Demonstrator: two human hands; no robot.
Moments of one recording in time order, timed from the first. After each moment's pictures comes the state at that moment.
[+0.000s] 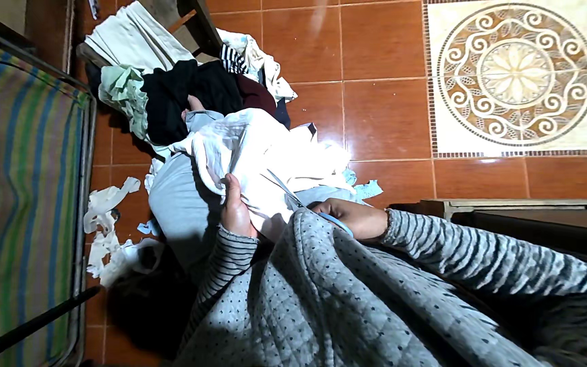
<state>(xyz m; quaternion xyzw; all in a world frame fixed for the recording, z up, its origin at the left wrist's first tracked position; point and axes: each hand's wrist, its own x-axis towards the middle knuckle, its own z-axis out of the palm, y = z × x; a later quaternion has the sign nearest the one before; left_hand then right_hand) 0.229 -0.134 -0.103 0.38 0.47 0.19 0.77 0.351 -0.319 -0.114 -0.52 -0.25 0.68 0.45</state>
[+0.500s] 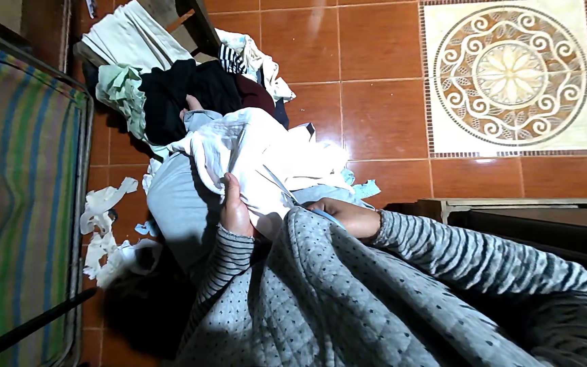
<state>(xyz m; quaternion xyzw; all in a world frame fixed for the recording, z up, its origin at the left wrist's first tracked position) 0.229 -0.134 -0.102 0.39 0.48 0.19 0.76 0.341 -0.310 -0.113 -0.50 -0.24 0.67 0.49</state>
